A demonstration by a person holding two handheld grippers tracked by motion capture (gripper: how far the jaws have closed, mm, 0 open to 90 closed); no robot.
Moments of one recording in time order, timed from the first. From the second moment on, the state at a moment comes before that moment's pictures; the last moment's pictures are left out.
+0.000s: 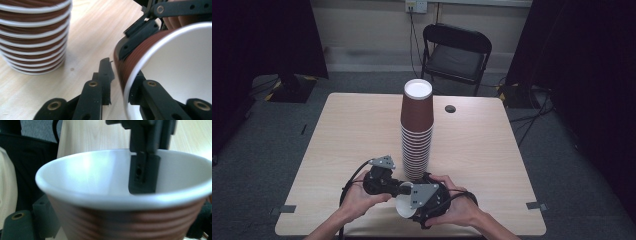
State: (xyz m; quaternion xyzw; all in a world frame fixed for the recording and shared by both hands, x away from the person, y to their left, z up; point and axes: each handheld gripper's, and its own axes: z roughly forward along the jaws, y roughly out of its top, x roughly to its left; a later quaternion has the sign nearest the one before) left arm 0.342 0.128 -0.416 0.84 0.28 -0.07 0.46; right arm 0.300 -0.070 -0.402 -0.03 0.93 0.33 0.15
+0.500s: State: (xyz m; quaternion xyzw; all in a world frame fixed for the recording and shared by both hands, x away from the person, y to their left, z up) left arm 0.337 0.146 -0.410 0.81 0.28 -0.03 0.51; right arm 0.308 -0.089 -0.405 0.03 0.91 0.38 0.14
